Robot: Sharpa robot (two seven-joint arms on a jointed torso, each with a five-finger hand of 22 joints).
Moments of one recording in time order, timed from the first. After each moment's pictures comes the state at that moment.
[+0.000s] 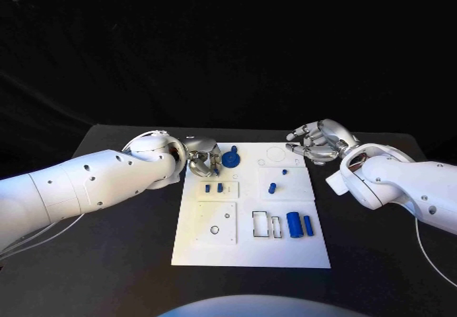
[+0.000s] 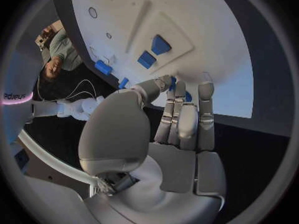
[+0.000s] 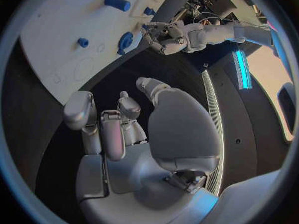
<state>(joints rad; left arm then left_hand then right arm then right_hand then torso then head) 1.19 -0.70 -0.02 1.32 -1.46 -0.04 -0.02 1.29 -0.20 0.69 -0.09 0.12 0.99 0.14 0.29 0.41 1.06 0.07 0.47 0.20 1.37 0.01 1.43 1.05 0.16 1.08 0.11 0.76 1.27 1.27 -0.88 -0.15 1.54 -0.78 -0.52 0.05 1.23 -0.21 0.43 0.17 0.43 0.84 0.14 0.27 0.41 1.24 0.06 1.15 1.06 1.46 -0.01 1.47 1.31 0.10 1.32 0.09 1.11 1.24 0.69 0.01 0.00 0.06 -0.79</state>
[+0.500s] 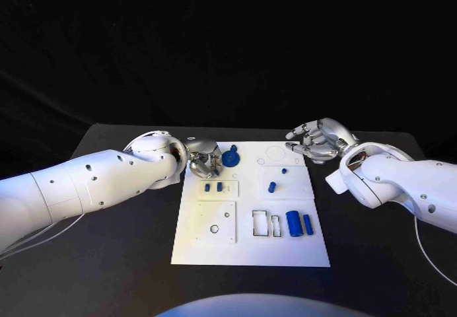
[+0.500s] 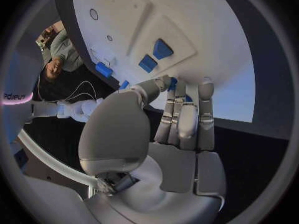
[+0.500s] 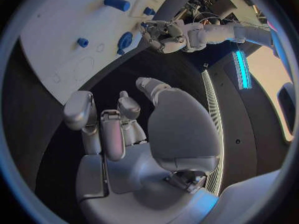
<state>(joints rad) 1.19 -0.69 -0.03 1.32 -1.46 -0.02 -0.02 1.29 -0.20 0.69 -0.09 0.12 0.99 0.14 0.29 0.41 1.06 0.07 0.47 0.20 1.37 0.01 1.43 1.05 0.16 1.08 0.11 0.76 1.28 1.27 -0.88 -0.15 1.55 -0.78 -0.52 0.04 1.23 -0.21 0.43 0.17 0.43 0.84 0.14 0.27 0.41 1.24 0.06 1.15 1.06 1.46 -0.01 1.47 1.31 0.10 1.32 0.09 1.11 1.24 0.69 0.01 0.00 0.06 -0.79</state>
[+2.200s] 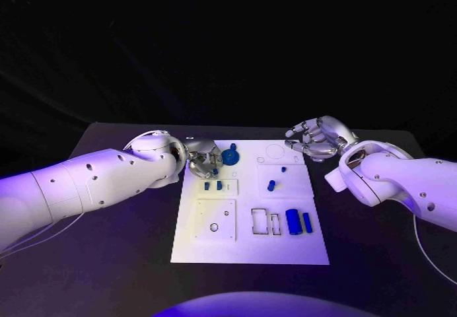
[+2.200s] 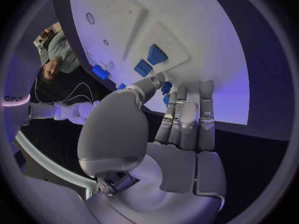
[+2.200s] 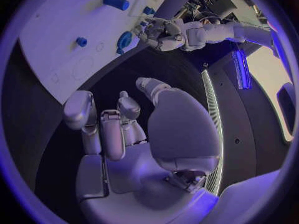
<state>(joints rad) 1.19 -0.69 -0.04 1.31 -1.47 -0.01 -0.05 1.25 -0.24 0.57 -0.06 0.10 0.79 0.10 0.19 0.36 0.90 0.11 0.46 0.20 1.28 0.04 1.42 0.90 0.16 1.05 0.14 0.66 1.25 1.27 -0.89 -0.15 1.55 -0.78 -0.53 0.05 1.23 -0.21 0.43 0.17 0.43 0.84 0.14 0.27 0.42 1.24 0.06 1.15 1.07 1.46 -0.01 1.47 1.31 0.10 1.32 0.09 1.10 1.24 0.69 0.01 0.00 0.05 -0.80</state>
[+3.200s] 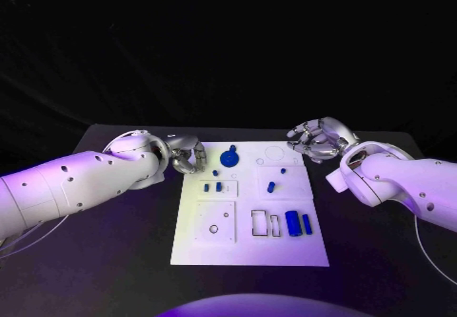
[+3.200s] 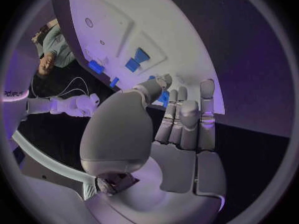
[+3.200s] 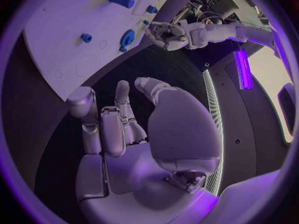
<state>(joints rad) 1.19 -0.79 -0.02 1.34 -1.42 -0.07 -0.06 1.32 -0.20 0.66 -0.09 0.08 0.86 0.16 0.31 0.35 0.86 0.12 0.57 0.19 1.22 0.04 1.40 0.73 0.16 1.06 0.15 0.65 1.28 1.27 -0.89 -0.15 1.52 -0.79 -0.52 0.05 1.25 -0.23 0.50 0.15 0.38 0.84 0.14 0.29 0.44 1.03 0.06 0.65 0.62 1.47 -0.01 1.37 1.22 0.12 1.27 0.10 0.99 1.18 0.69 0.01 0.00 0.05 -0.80</state>
